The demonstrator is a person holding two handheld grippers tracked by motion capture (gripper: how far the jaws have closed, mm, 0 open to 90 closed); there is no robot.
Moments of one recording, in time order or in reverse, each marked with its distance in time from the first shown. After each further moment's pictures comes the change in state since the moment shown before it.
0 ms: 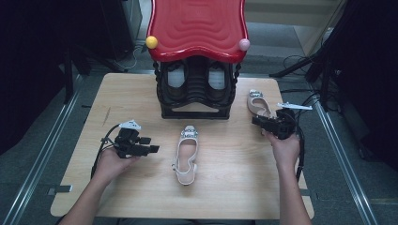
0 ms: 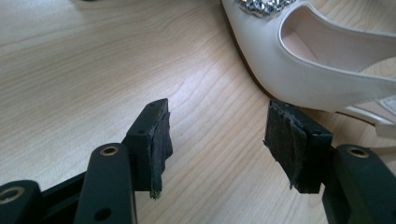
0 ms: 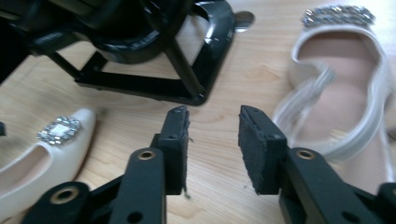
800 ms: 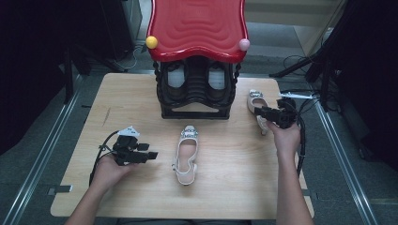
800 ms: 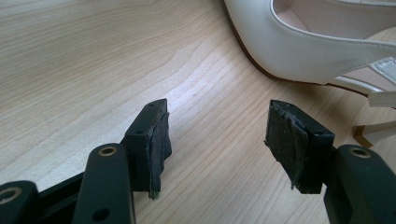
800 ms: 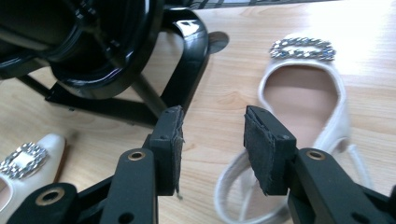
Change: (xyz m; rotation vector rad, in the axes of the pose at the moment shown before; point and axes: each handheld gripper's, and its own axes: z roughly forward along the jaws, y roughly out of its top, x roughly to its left) left arm -0.011 -0.016 -0.002 0.016 0.011 -0.002; right arm -0.018 0.027 0.011 -0.011 -0.071 -0.006
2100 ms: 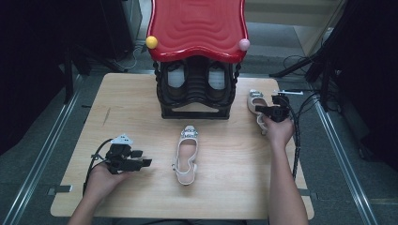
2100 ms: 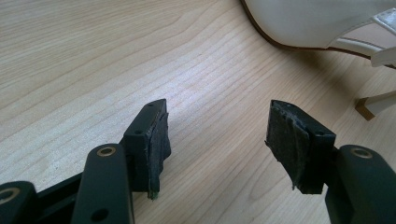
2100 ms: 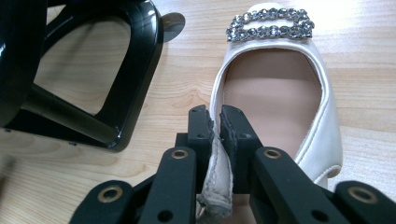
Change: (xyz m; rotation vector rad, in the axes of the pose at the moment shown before) left arm -0.004 -0.025 -0.014 0.001 0.035 -0.033; right arm -0.033 0.003 0.053 0.079 -0.066 0.118
